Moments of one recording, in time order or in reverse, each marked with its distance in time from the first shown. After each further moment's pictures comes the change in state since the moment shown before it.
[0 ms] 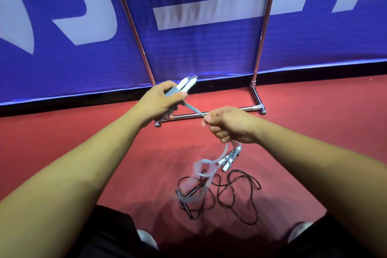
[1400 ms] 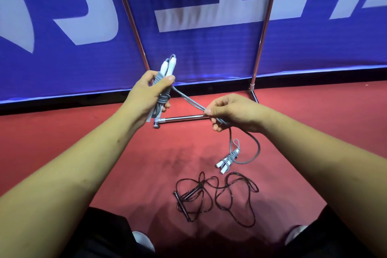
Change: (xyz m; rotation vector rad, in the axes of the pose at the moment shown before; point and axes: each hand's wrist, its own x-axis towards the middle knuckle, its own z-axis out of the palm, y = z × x) left_hand -0.010 0.010 -0.012 -0.474 0.171 -0.001; right_hand -0.010 -0.032 -0.010 -0.119 0.071 -0.134
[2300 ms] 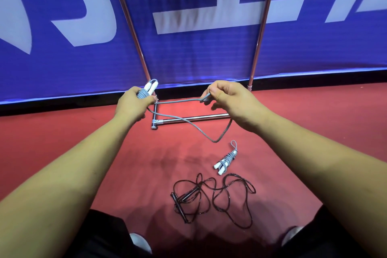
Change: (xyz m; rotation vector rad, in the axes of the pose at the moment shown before) left_hand 0.027 -0.042 -0.033 0.580 0.267 -0.124; right_hand -0.016 -0.022 0.009 -0.204 0.287 -0.344
